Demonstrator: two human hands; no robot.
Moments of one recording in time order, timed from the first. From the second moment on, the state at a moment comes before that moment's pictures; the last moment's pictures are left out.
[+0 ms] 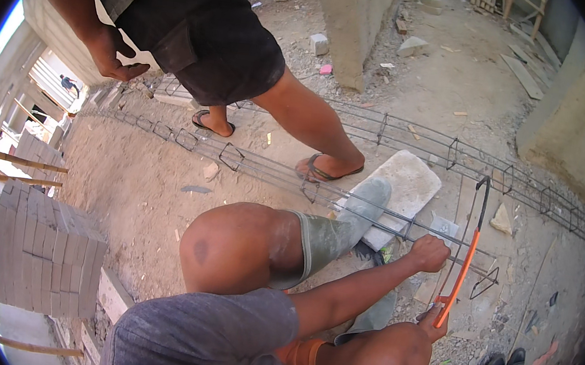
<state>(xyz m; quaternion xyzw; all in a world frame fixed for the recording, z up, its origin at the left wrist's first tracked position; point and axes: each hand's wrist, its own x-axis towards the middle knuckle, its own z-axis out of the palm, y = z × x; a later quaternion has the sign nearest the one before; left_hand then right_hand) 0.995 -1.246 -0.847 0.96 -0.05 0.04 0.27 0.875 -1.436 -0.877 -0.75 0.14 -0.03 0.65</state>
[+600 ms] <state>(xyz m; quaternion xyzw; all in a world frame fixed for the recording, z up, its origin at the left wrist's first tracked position) 0.993 -1.243 -0.829 0.96 -0.05 -0.01 0.26 0.873 -1.423 -0.877 -0.73 0.16 -0.05 0.66</state>
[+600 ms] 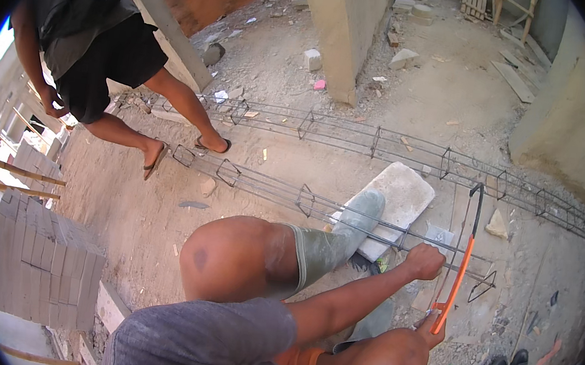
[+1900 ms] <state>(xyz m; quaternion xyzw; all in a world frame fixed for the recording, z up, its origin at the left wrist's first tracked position) 1.004 -1.234 -0.827 0.97 -0.08 -0.04 0.21 0.764 -1.431 -0.766 -0.80 0.17 -0.06 0.58</state>
